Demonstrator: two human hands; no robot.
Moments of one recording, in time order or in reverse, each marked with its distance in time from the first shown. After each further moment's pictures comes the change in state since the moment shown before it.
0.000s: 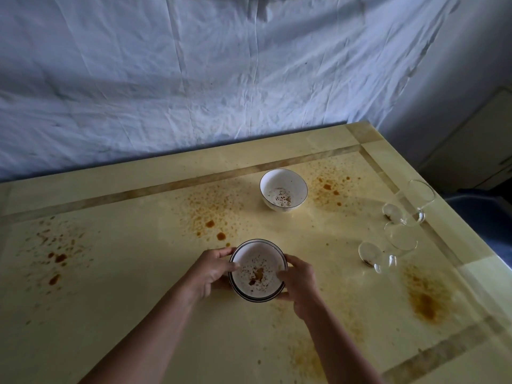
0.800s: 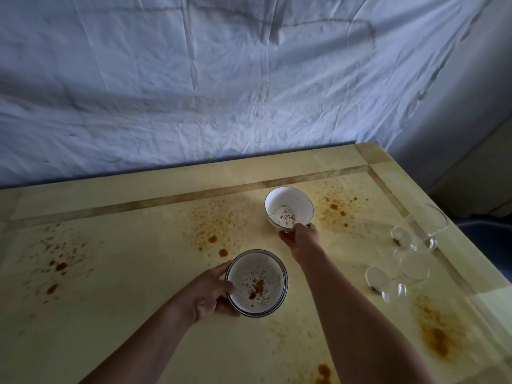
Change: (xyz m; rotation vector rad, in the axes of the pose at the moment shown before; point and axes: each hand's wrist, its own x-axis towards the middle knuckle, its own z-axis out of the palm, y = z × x) left_hand -0.013 0.006 -0.008 -0.149 -0.250 -0.055; right_hand 0.118 -0.076 0.009 0.583 0.096 -0.012
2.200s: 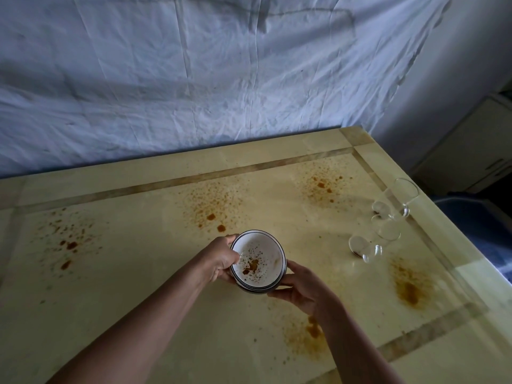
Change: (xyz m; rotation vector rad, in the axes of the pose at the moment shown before) left_hand -0.038 0.014 0.038 0.402 0.252 0.007; right_hand -0.122 0.059 -0.103 -0.322 -0.413 0.279
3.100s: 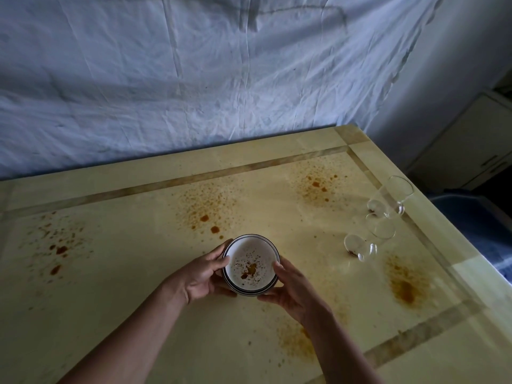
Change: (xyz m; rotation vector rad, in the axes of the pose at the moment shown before) left_hand 0.021 -0.045 -0.009 -0.494 -0.346 -0.052; right_hand -0.003 0.012 0.004 0.104 -0.045 -0.128
